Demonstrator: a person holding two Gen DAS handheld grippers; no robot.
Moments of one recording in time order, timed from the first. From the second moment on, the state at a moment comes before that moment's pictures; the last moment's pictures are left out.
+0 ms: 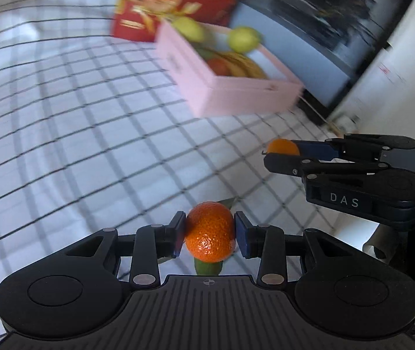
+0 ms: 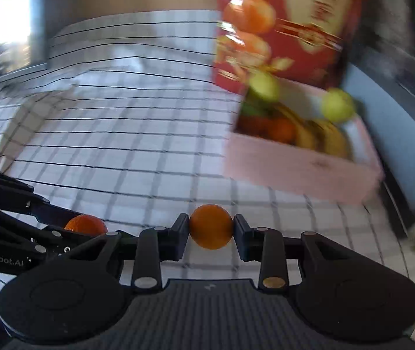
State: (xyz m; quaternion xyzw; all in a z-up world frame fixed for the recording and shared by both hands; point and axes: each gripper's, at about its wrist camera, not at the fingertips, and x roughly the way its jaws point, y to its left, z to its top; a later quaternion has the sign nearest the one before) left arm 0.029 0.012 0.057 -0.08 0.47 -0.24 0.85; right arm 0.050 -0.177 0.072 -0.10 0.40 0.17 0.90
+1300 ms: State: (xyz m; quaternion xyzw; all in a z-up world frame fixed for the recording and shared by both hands) left arm 0.308 -0.082 0.105 -0.15 0.37 -0.16 0.90; right arm 0.128 -0.302 0.083 -0.06 0.38 0.19 0.91
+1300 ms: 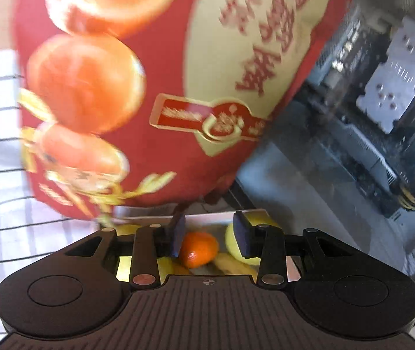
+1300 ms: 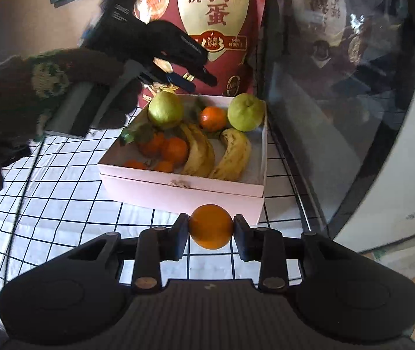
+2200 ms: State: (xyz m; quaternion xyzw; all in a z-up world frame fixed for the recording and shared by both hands) left arm 0.068 -0.004 0.033 -0.03 0.40 -0.05 0.92; right arm 0.144 -0.250 0.080 -0.04 0.30 0.12 0.95
